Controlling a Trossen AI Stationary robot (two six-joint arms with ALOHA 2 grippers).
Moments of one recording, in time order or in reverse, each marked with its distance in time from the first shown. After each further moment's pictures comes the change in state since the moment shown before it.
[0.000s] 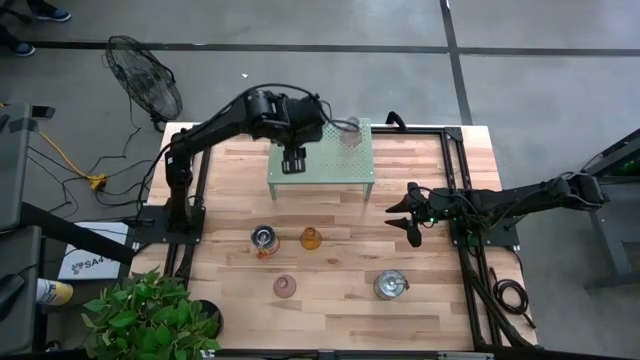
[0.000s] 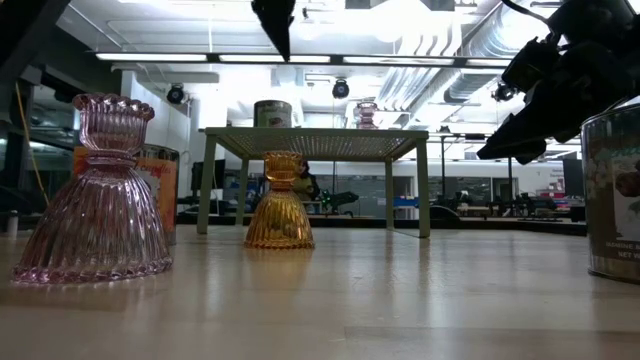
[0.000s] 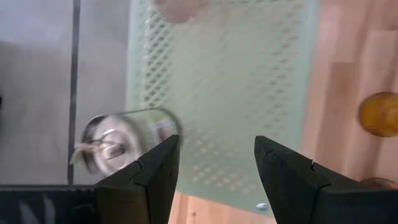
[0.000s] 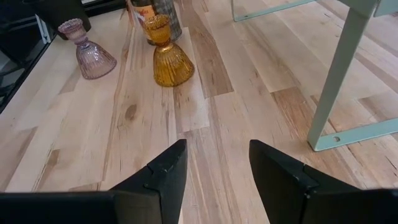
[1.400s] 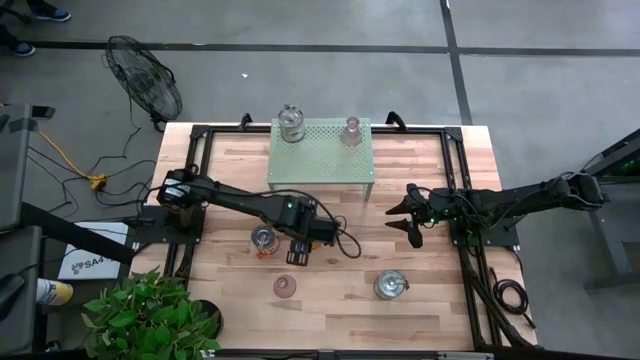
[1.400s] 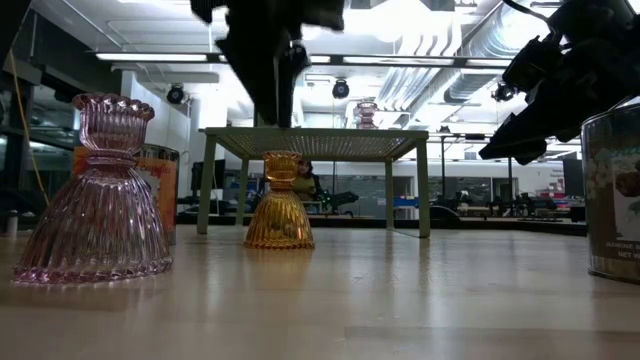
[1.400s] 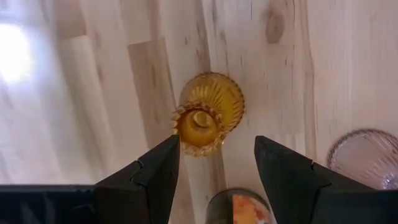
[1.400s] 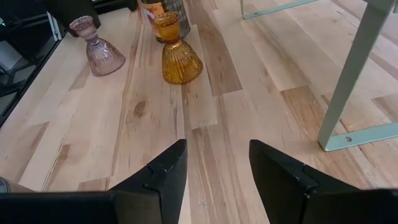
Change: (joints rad) left arm -0.445 -0.001 -0.653 0.441 0.119 -0.269; right arm 0.000 0.000 0.000 0.000 -0.034 -0.004
